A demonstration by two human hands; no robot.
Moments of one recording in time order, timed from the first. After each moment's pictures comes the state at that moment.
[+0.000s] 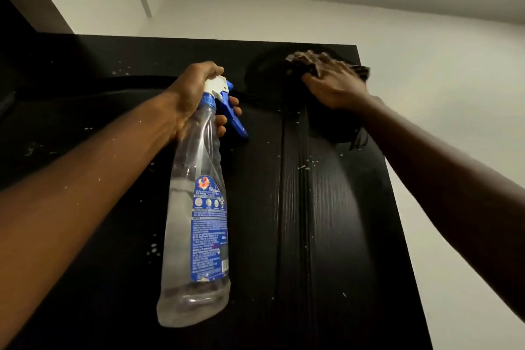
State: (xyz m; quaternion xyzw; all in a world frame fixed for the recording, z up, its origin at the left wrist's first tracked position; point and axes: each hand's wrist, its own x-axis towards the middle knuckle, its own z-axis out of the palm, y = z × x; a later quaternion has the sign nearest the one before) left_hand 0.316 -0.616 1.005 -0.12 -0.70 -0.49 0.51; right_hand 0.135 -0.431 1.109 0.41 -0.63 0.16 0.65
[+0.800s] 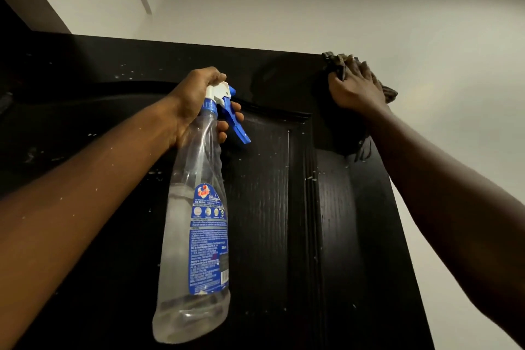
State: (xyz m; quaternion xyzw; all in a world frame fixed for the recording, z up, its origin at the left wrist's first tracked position) left_hand 0.283 -0.638 1.006 -0.11 -0.71 -0.49 0.49; right_hand 0.061 -0.455 1.125 0.30 -0.67 0.32 0.60
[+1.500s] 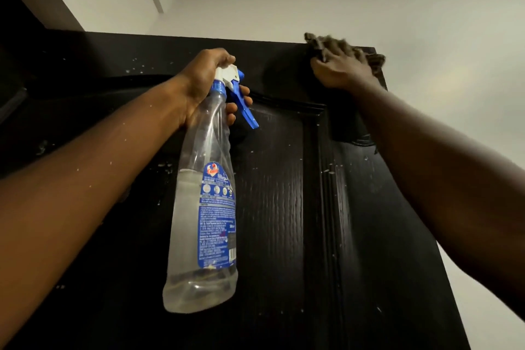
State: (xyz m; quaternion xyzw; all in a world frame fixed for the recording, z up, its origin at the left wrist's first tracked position) left_hand 0.282 -0.637 1.023 -0.11 -0.71 -0.45 0.52; right_hand 0.084 -0.487 1.152 0.35 -0.65 0.24 0.63
